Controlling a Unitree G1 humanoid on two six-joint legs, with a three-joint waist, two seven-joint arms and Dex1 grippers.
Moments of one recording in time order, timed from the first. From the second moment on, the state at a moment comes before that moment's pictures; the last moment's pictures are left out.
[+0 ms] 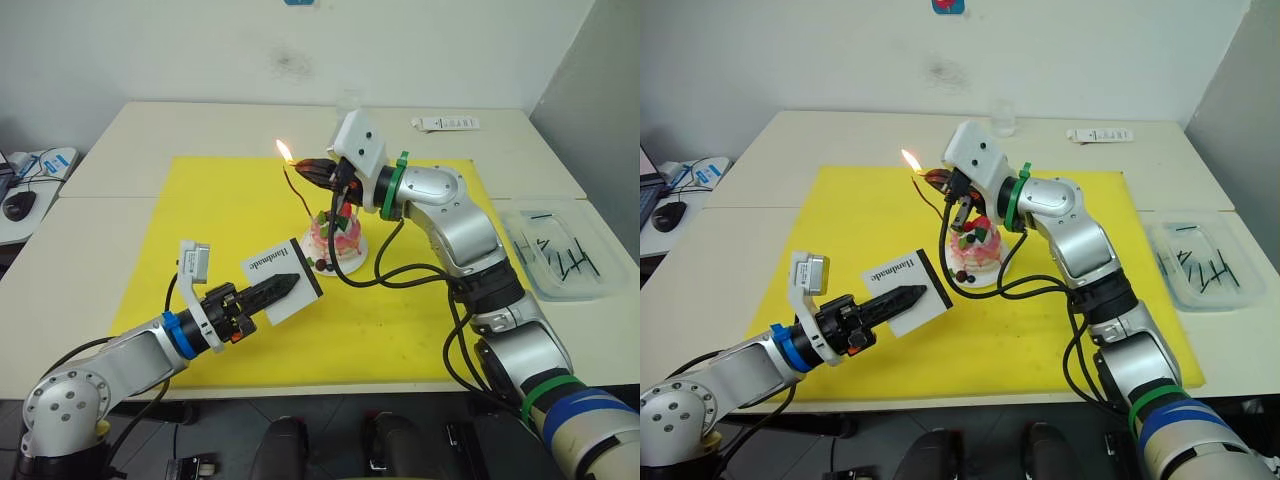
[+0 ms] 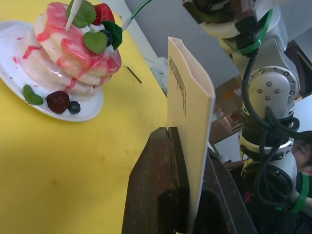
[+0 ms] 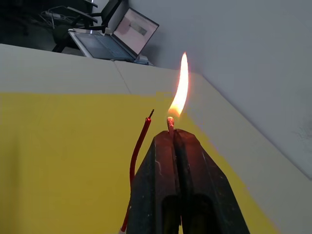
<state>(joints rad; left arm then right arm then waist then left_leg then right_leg) -0.03 0.65 0.30 -0.47 -1.65 0.96 -0.18 -1.00 -0.21 0.26 0.18 0.09 0.33 0.74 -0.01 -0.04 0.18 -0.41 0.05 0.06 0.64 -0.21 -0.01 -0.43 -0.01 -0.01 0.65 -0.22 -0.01</state>
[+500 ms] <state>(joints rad) -0.03 0.67 0.28 -0.47 -1.65 0.95 -0.19 -1.00 -0.21 0.26 0.17 0.09 0.33 0.75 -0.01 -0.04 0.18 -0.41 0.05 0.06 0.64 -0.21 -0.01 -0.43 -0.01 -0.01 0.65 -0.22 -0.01</state>
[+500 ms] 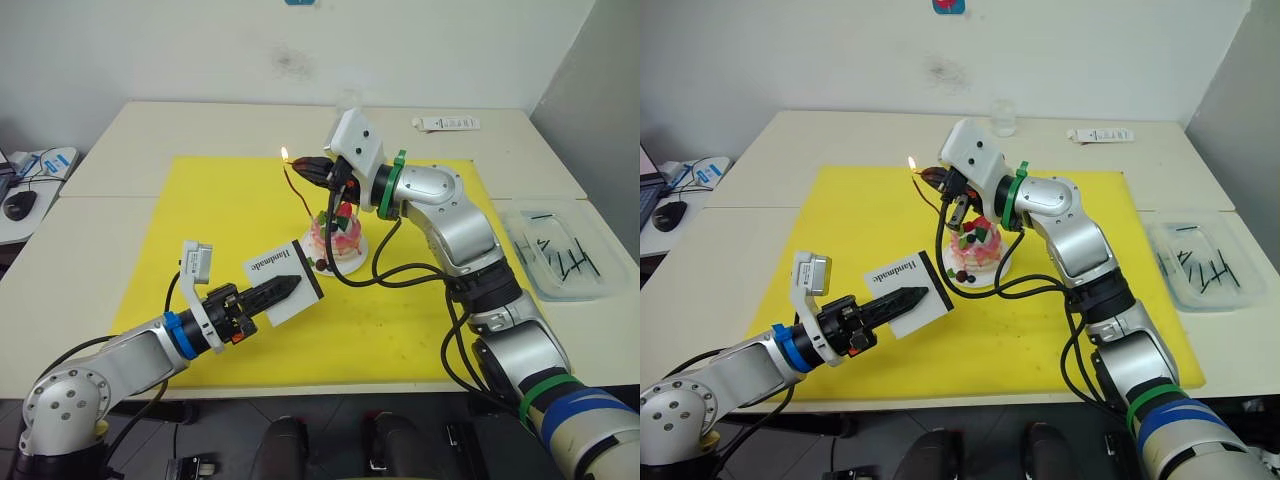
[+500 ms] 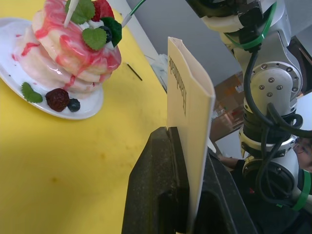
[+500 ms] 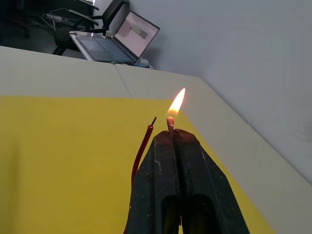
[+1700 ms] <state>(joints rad) -0.06 0.67 0.25 -0.46 -1.65 0.95 -0.21 -0.98 -0.21 0.26 0.13 0.10 0.36 0.76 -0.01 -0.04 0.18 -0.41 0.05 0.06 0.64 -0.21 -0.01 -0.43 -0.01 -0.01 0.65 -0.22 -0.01</state>
